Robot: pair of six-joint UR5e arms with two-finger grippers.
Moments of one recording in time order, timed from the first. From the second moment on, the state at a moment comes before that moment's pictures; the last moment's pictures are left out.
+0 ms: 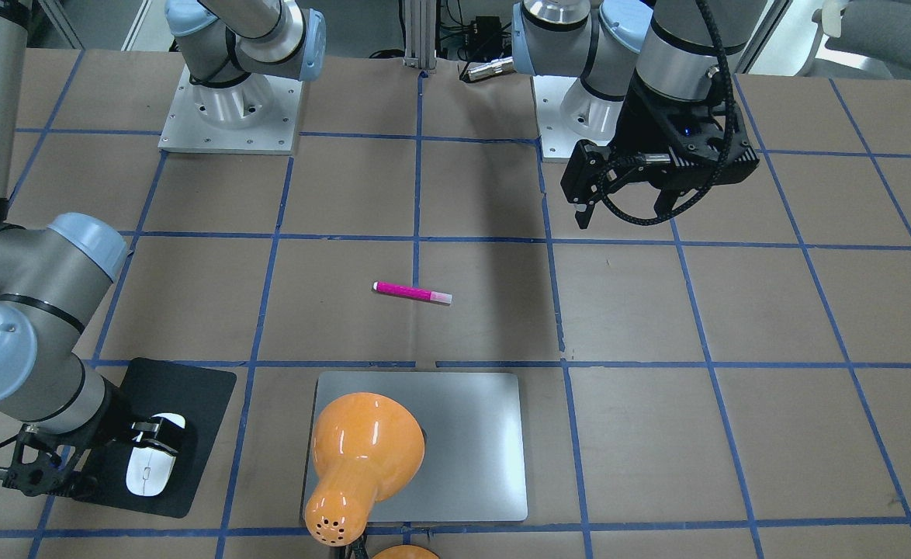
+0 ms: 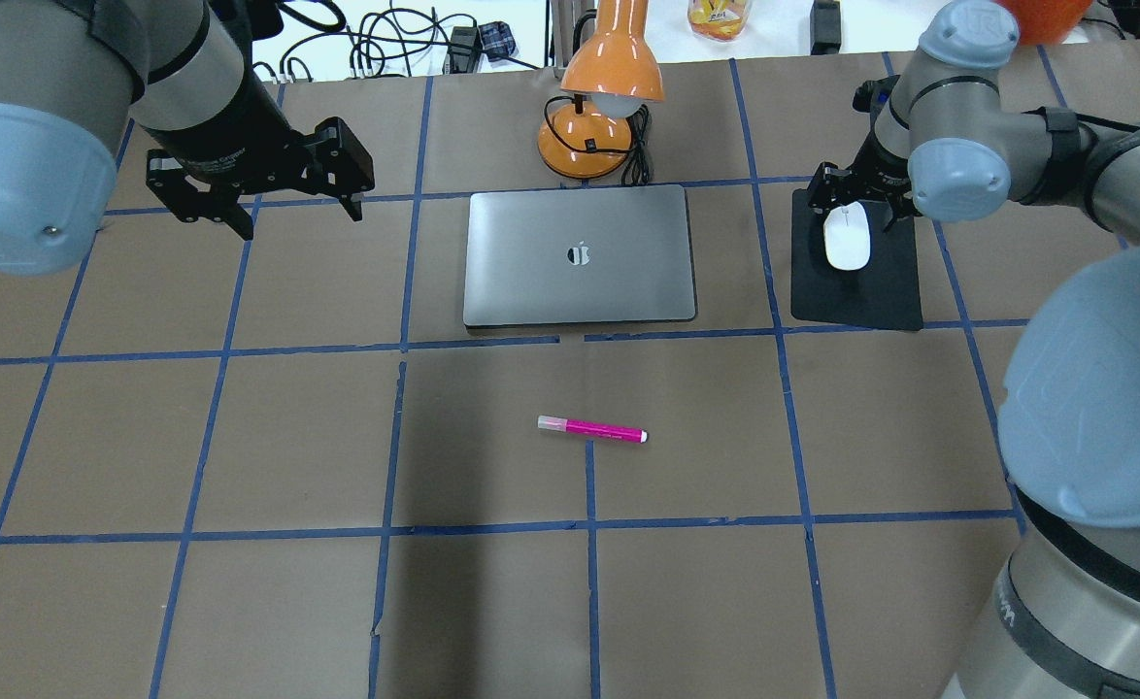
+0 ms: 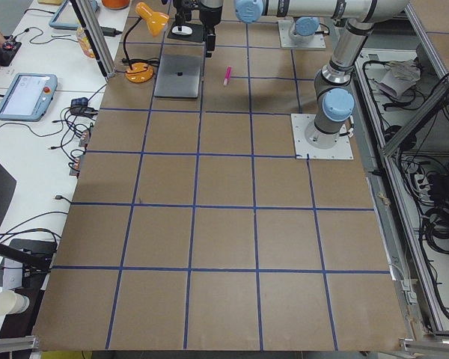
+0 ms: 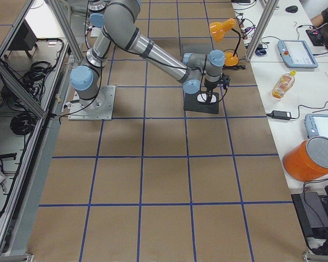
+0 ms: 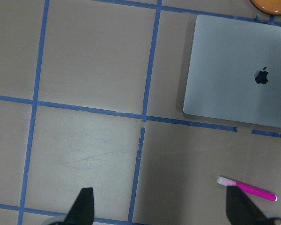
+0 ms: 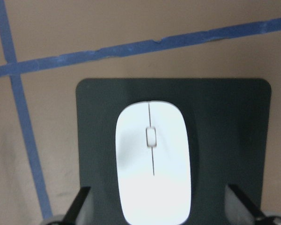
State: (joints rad) left arm -1.61 -1.56 -1.61 -1.42 1.59 -0.19; right arm 1.39 -1.02 1.54 -2.13 -1.53 -0.03
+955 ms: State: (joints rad) left arm -1.61 -1.56 -1.61 -1.46 1.59 -0.18; right arm 1.48 -1.56 1.63 -1.55 -1.54 0.10
